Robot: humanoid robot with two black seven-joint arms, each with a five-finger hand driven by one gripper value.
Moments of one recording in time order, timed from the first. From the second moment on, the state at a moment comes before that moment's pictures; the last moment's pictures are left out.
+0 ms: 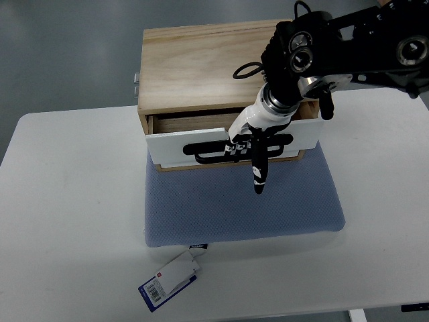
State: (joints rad) left arm -0.06 0.00 -0.10 -0.28 0.00 -0.03 0.05; right arm 1.91 -0.30 -0.41 1.40 -0.20 0.51 -0.61
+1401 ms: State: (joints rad) left arm -0.06 0.00 -0.10 -0.28 0.00 -0.03 0.05; right arm 1.98 -0.36 -0.38 1.51 -0.11 0.61 -0.59
